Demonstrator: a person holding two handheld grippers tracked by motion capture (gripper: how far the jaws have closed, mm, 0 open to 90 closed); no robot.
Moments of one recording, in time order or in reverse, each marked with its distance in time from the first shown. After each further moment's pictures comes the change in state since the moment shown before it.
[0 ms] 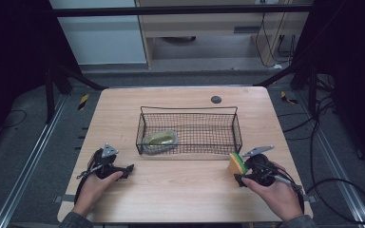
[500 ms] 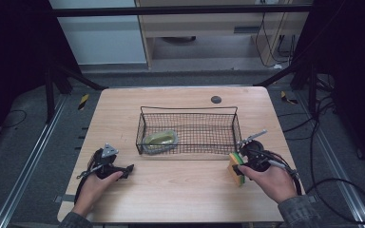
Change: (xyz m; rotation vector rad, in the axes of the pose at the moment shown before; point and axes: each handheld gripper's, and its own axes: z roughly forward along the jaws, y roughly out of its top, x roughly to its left) left arm 0.000 0.000 0.000 0.000 0.000 0.000; right arm -0.004 0.038 -0.003 0.098 -0.018 0.011
